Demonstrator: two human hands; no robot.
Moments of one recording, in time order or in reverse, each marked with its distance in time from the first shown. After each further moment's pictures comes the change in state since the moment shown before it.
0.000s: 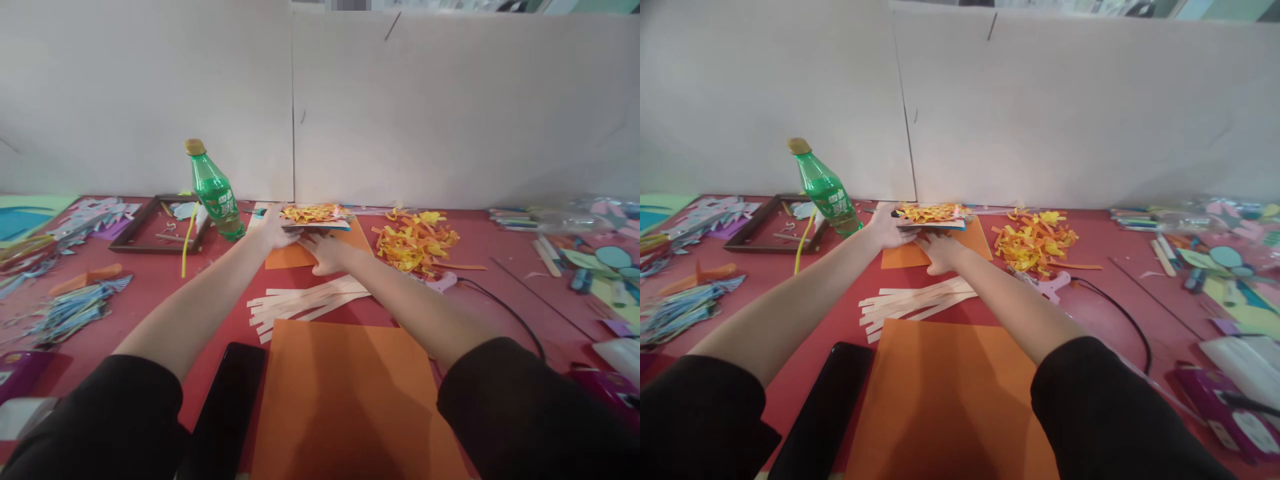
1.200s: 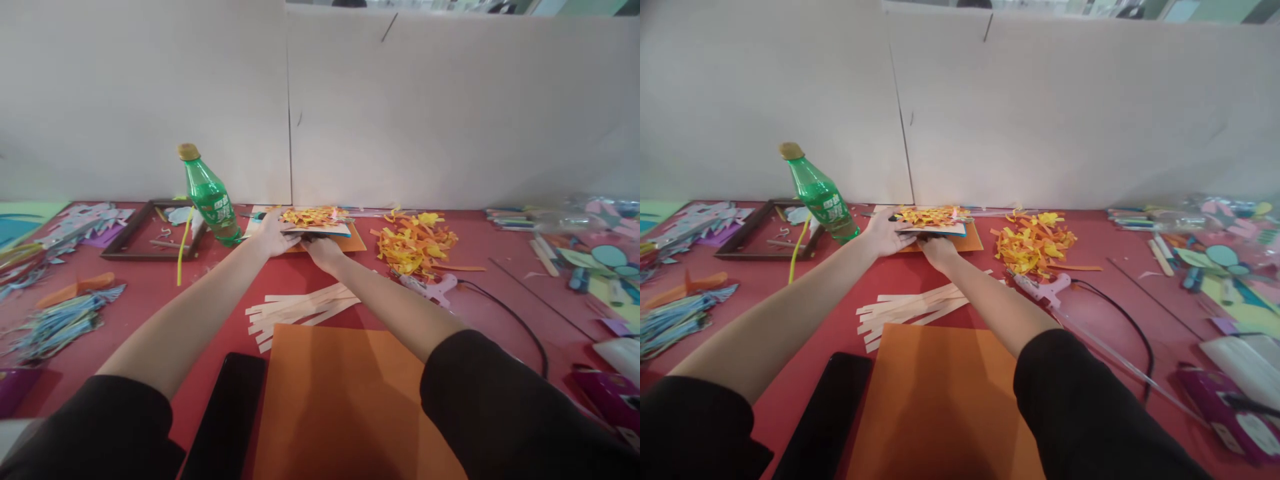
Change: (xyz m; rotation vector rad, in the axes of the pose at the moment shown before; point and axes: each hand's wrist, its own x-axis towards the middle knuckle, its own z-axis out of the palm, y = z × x) left_hand -0.001 -0.004 0.000 0.052 -0.051 0.069; right_hand 0.035 0.001 0.026 0.033 0.121 0.221
